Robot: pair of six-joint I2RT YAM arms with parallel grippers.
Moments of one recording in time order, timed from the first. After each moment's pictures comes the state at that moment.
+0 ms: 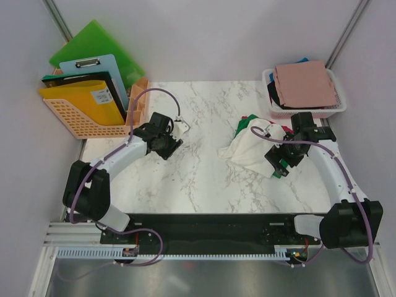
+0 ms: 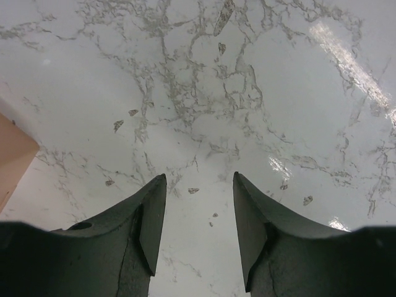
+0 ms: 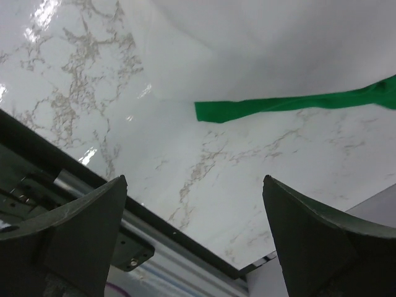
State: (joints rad) left arm -0.43 1.51 1.03 -0.51 0.05 0.44; right arm 0.00 1.28 1.09 -1.14 -0.23 -0.74
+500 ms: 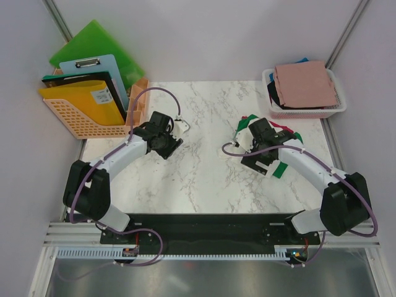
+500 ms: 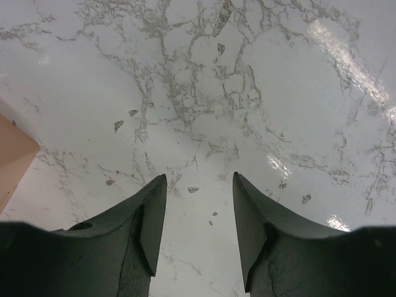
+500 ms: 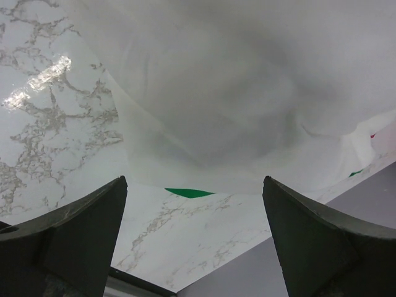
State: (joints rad) left arm -0.43 1.53 1.05 -0.53 0.05 0.44; right arm 0.43 1.39 1.02 -0.83 0.12 -0.66
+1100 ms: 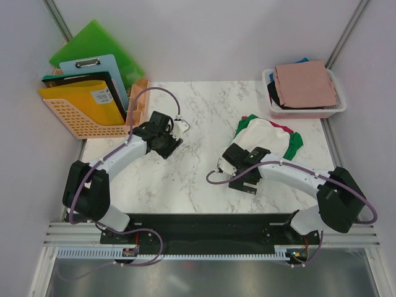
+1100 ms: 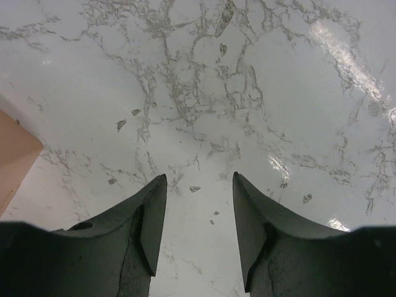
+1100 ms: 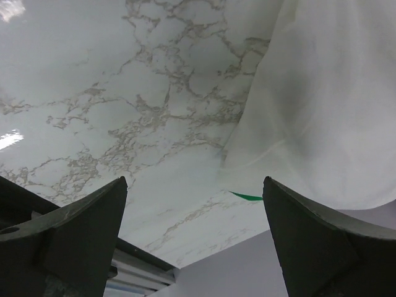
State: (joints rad) left arm -0.43 1.52 1.05 -0.53 0.05 0.44; right arm 0.80 1.43 0.94 -0.88 0.27 -0.48
